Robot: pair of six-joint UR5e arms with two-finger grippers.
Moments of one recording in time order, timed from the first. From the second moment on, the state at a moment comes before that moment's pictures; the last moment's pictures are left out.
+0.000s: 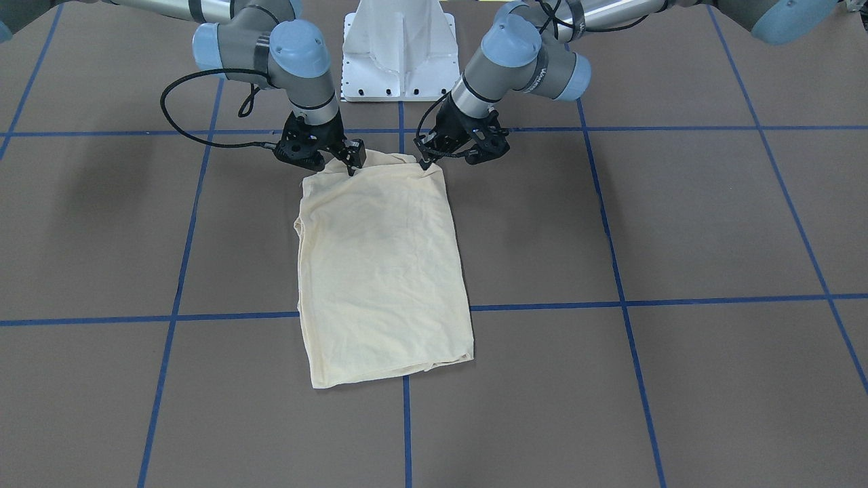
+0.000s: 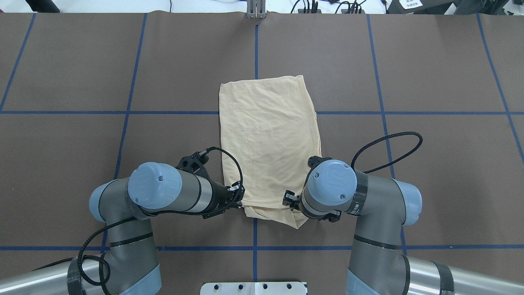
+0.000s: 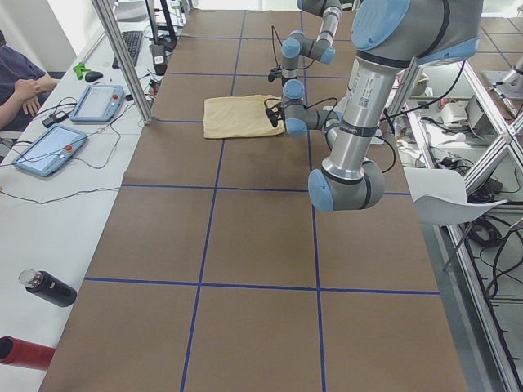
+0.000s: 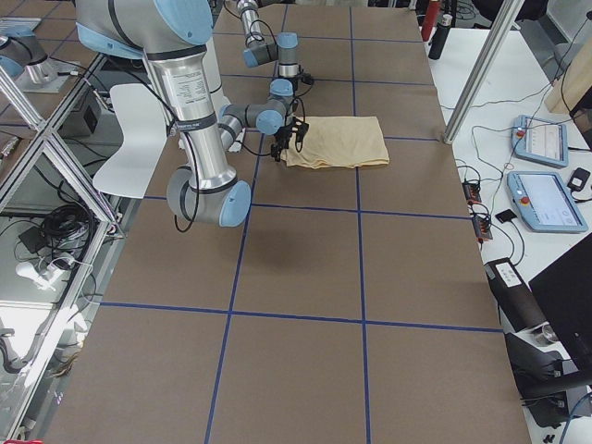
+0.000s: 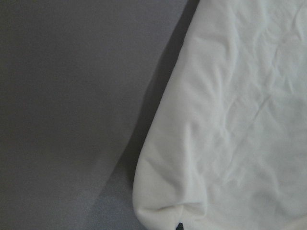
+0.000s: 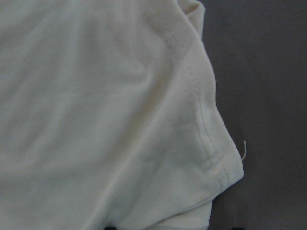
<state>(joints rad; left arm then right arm) -0.34 -2.06 -1.69 -2.16 -1.82 -1.94 0.33 -1.13 1.80 -1.50 1.82 1.69</state>
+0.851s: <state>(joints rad) -0.34 -2.06 -1.69 -2.16 -1.82 -1.94 0.34 -1.12 1.79 -1.51 1.82 1.68</state>
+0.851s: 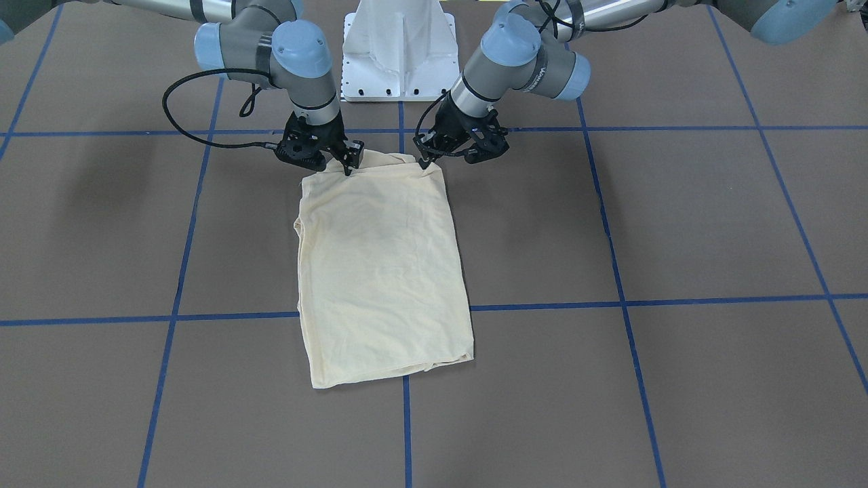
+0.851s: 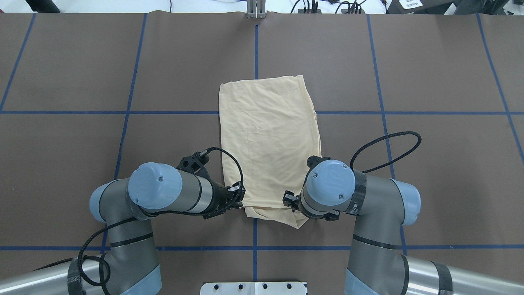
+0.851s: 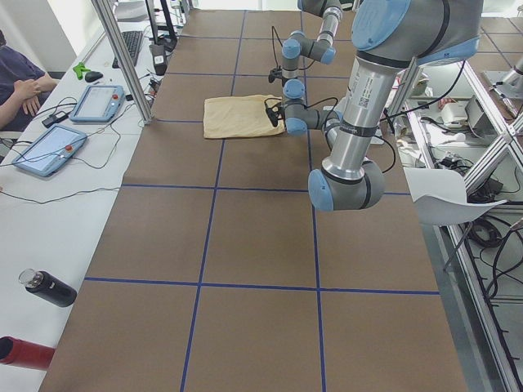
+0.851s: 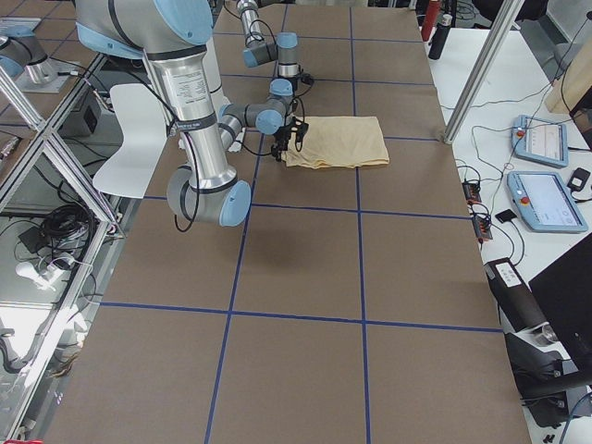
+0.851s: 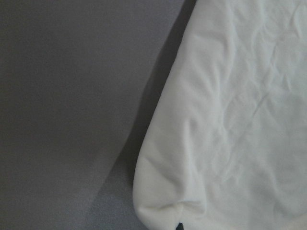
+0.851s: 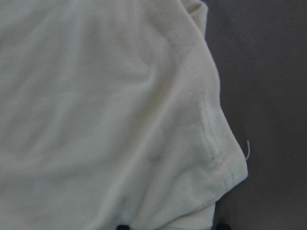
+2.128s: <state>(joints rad) -0.34 -2.05 -1.71 -2.16 -1.82 -1.94 0.35 -1.12 1.82 -1.51 1.84 1.68</state>
